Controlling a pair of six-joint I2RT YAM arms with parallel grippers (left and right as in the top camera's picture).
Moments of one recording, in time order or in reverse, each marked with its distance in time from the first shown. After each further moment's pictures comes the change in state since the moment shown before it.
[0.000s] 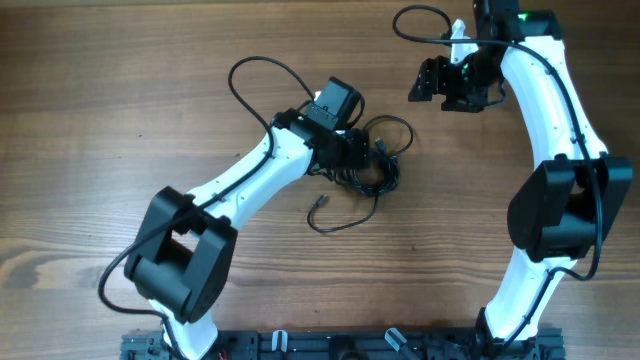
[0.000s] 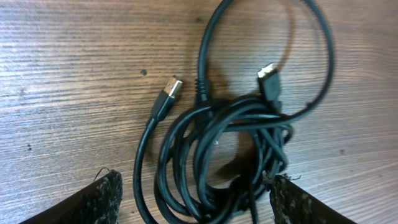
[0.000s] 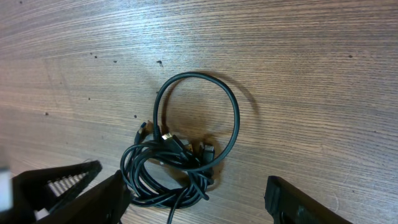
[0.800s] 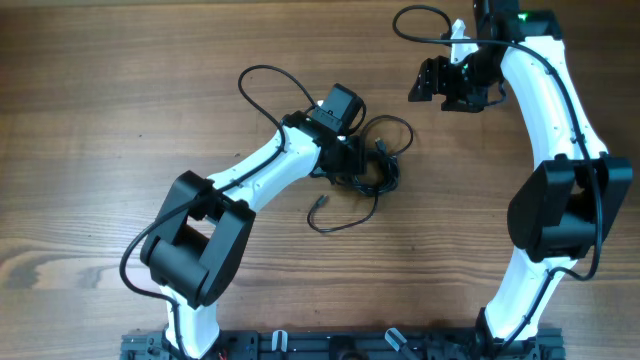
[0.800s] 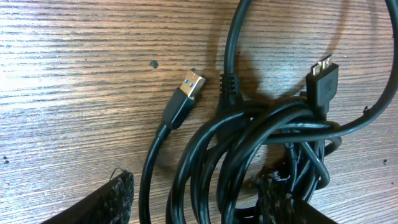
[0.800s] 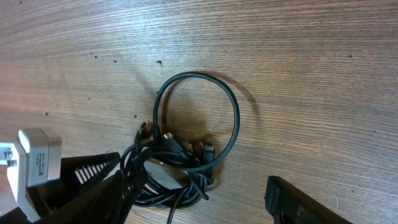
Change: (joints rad) left arm -0.002 0.079 -0.001 0.015 -0.001 0.000; right arm 0.000 0.000 0.000 0.000 0.000 0.000
